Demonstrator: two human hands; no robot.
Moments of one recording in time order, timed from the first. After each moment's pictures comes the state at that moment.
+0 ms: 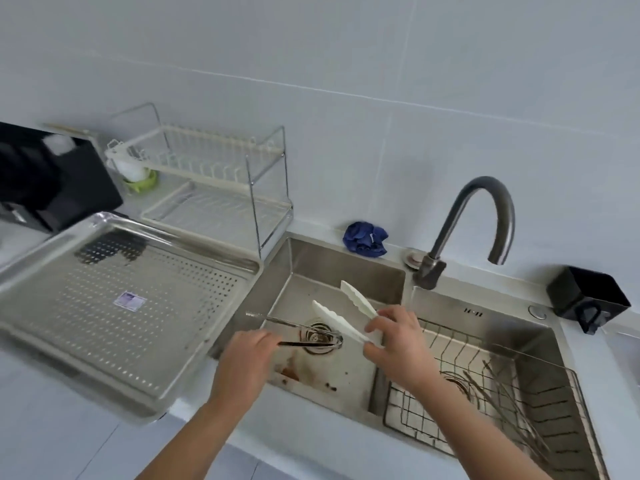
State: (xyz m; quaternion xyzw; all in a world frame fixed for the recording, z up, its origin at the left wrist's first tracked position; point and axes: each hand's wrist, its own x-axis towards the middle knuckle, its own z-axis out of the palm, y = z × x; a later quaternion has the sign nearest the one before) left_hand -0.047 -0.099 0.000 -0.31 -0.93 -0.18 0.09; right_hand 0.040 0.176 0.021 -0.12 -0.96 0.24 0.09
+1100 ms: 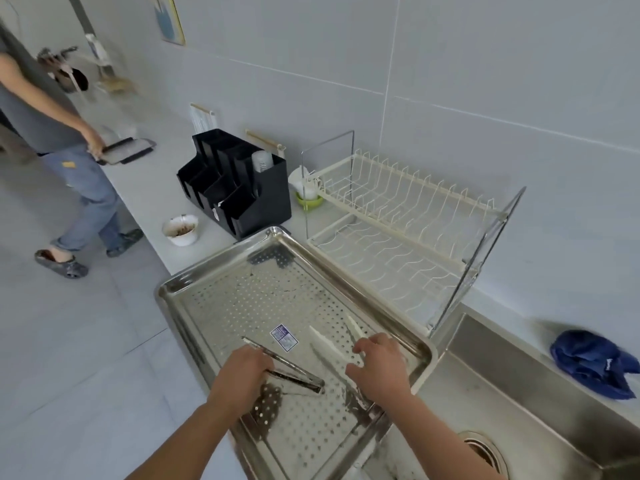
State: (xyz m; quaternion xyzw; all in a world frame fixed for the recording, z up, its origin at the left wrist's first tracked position) left_hand -0.225 -0.359 -0.027 -0.06 -0.99 -0.10 -0.04; right_hand -0.259 -0.083 -0.031 0.02 -0.96 0.24 -0.10
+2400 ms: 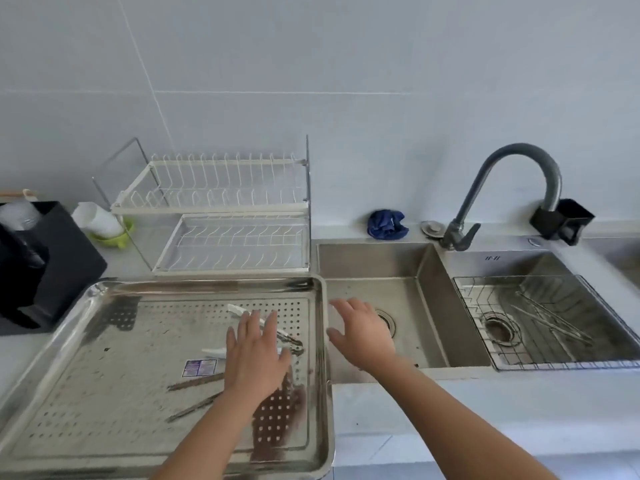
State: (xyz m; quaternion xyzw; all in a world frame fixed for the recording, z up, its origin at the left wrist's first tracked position) left_hand -0.252 -0.275 -0.007 -0.36 -0.93 -0.08 -0.04; right_hand -0.129 -0.095 0.013 -0.26 -0.94 0.19 0.06
